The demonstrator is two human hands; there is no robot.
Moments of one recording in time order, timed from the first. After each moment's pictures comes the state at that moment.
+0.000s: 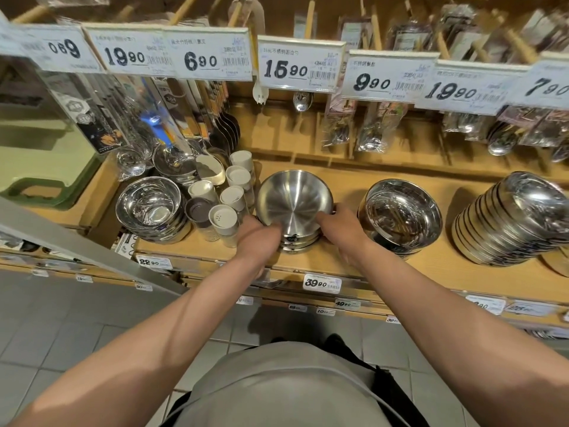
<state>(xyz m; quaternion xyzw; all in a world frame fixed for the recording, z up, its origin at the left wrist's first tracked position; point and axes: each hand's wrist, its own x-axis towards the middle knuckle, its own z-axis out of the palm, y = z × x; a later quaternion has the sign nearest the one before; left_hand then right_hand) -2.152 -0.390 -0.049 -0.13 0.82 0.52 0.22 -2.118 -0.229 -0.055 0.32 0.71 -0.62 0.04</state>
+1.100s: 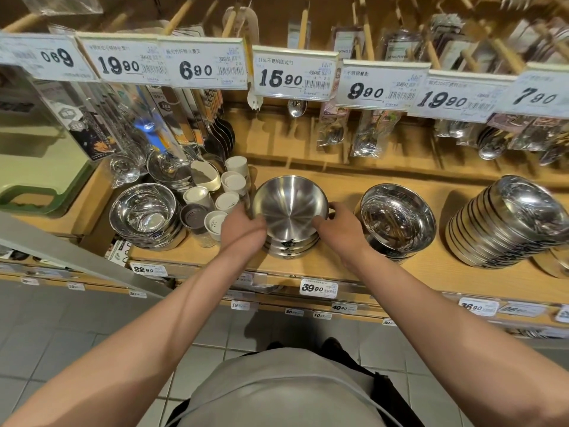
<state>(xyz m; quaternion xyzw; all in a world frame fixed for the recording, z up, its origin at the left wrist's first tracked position) -2.171 -0.400 -0.035 -0.05 0.89 0.43 0.14 -2.112 -0.228 -0.043 0.31 0.79 -0.52 0.01</state>
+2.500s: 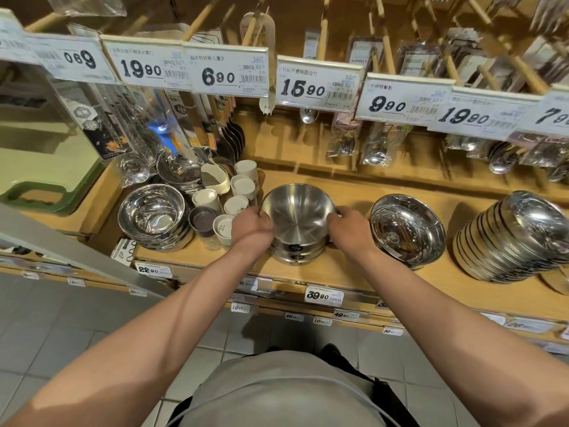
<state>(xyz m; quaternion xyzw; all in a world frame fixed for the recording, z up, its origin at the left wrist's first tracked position) -2.190 -0.393 -0.037 -0.04 0.92 0.36 0.15 -2.127 -0.231 -0.025 0.33 0.82 -0.47 0.04</state>
